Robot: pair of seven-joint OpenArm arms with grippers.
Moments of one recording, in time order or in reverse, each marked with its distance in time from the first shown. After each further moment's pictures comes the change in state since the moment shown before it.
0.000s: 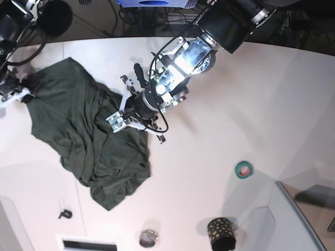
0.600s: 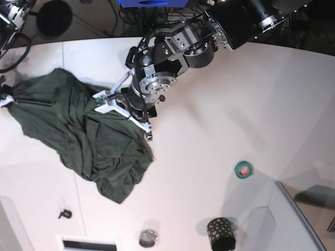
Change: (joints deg) left arm -2.0 -4.5 17.2 15.8 11.7 -0.5 25.2; right arm 3.5 8.2 -1.4 -6.0 0.1 -4.5 1.4
